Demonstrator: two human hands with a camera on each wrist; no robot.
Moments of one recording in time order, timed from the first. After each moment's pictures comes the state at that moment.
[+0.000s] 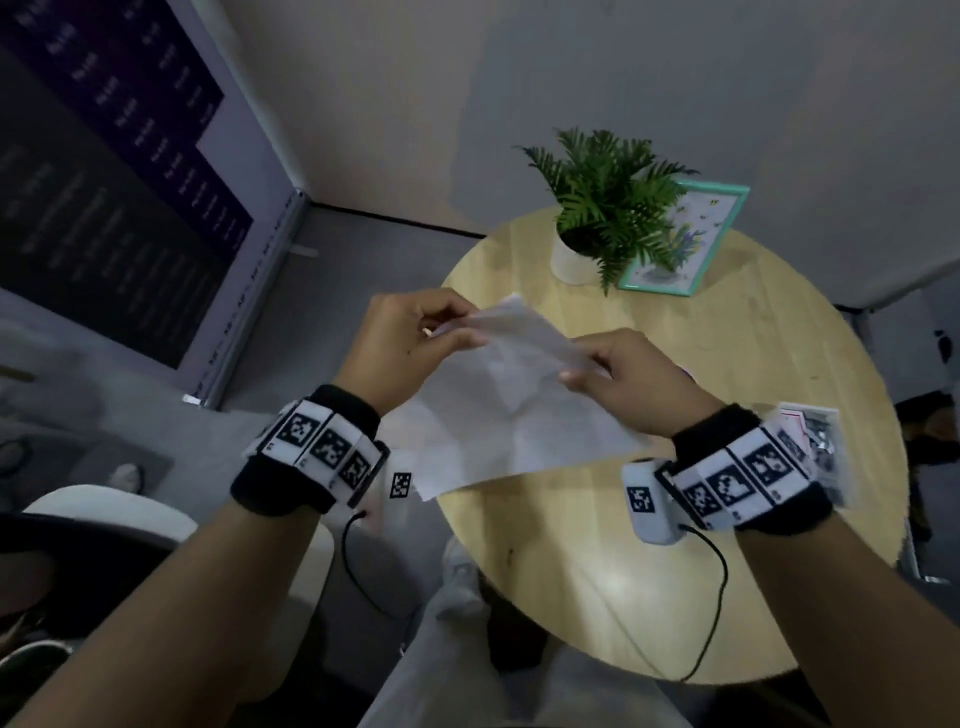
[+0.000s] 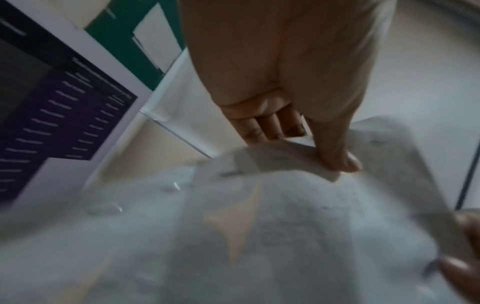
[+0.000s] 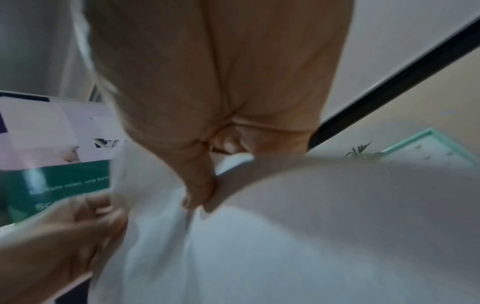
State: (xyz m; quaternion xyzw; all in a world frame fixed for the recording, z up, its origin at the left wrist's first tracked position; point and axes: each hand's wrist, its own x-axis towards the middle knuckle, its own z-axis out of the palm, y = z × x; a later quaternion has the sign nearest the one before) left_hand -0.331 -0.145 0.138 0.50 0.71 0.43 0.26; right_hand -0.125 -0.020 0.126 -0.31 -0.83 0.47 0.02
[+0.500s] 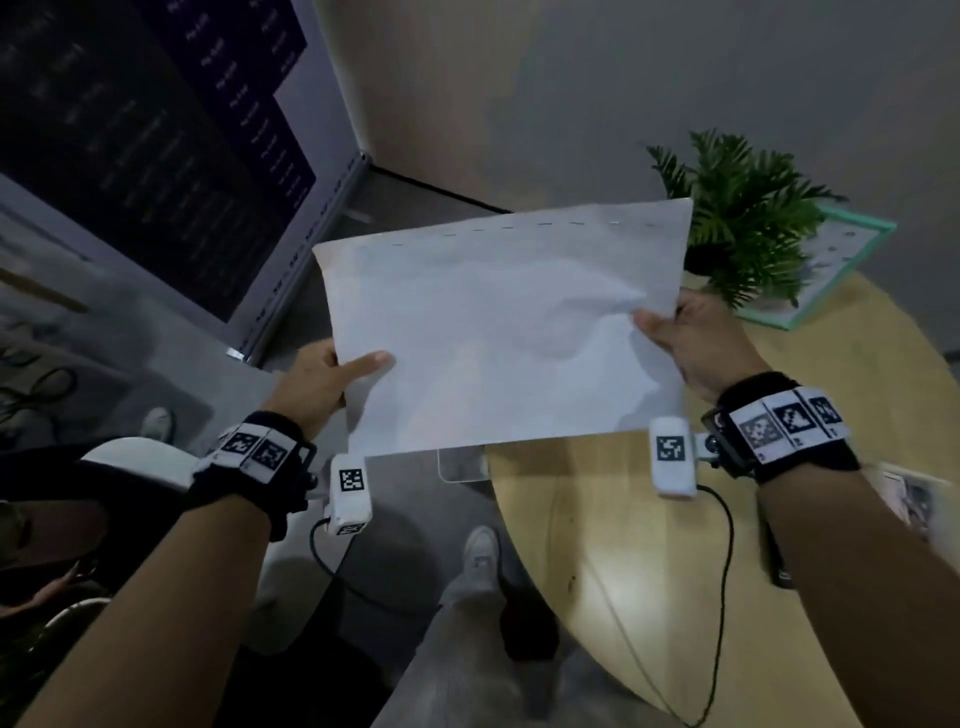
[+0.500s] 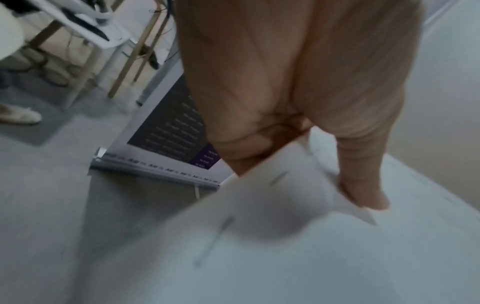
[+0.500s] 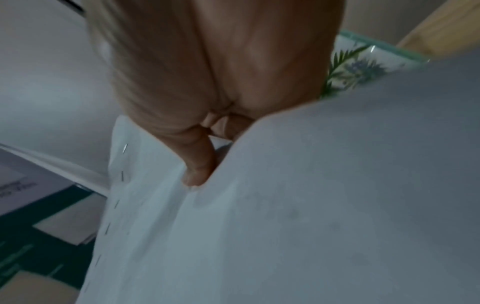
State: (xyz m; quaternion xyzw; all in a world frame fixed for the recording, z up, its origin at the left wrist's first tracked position) left_hand -0.475 -0.250 0.041 0.14 0.76 0.49 0.41; right_hand -0.221 0.017 0.079 -0.44 -0.65 0.60 0.14
